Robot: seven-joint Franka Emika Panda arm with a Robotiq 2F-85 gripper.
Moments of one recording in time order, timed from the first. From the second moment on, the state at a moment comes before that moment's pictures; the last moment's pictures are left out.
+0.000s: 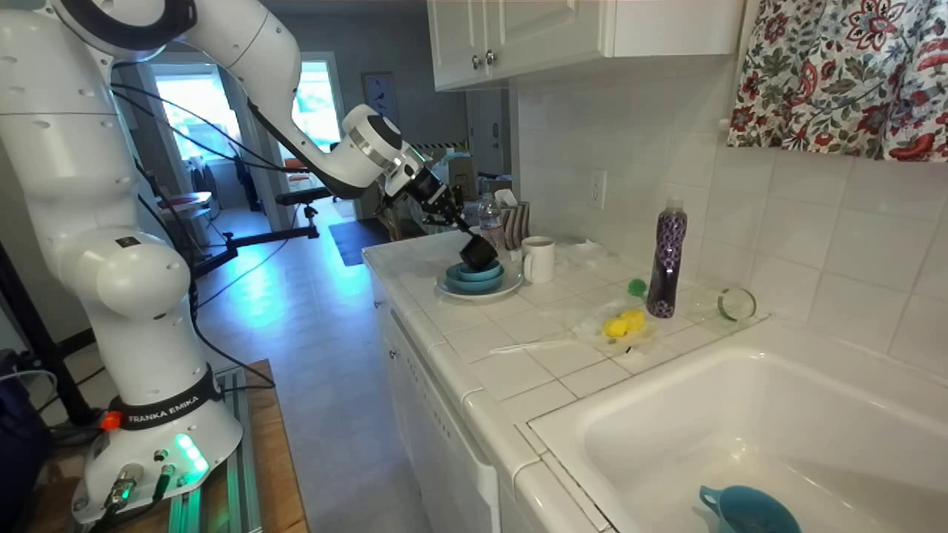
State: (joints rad) arm 0.43 0.04 -0.18 -2.25 -1.04 2.63 2.69
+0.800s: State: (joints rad) arm 0.43 0.04 -0.19 -2.24 -1.05 2.62 2.67
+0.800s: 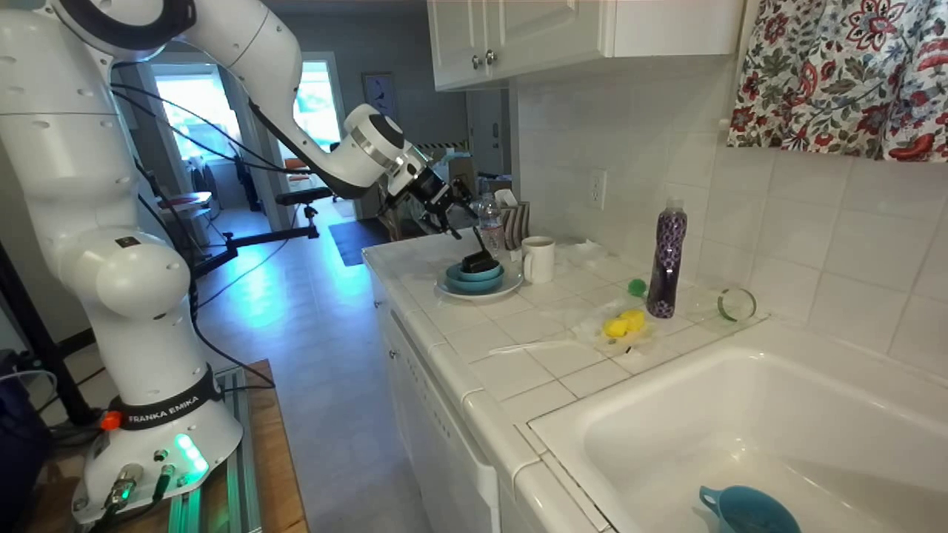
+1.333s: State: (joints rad) arm 0.24 -0.07 -0.02 -2.25 -1.09 2.46 2.71
